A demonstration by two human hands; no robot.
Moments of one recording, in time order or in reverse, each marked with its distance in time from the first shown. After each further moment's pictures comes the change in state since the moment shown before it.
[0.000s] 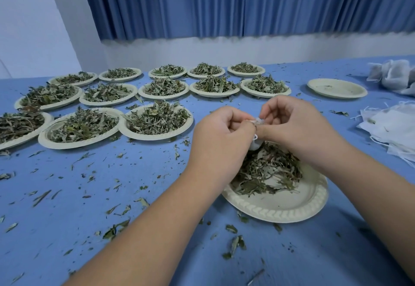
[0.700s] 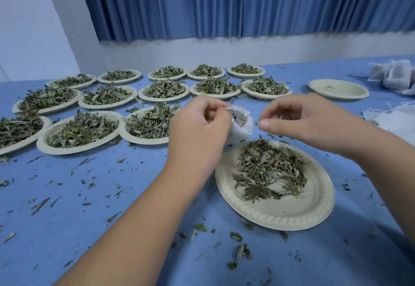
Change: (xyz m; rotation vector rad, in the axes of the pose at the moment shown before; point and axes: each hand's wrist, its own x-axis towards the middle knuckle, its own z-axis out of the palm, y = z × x) left_hand 0.017 -0.001 -0.026 0.180 0.205 0.139; right_hand 0.010 -0.013 -0.029 -0.348 -0.219 -0.032
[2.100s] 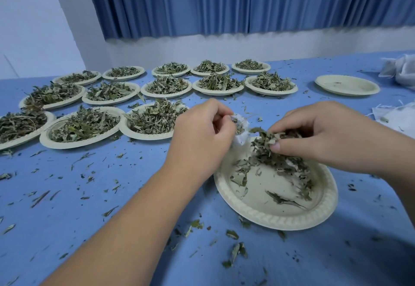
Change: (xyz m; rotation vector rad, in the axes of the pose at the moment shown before) left_hand -0.002 -0.016 0.004 0.337 -0.045 0.283; right_hand -0.027 -0.006 -0.004 -0.103 -0.100 -0.031
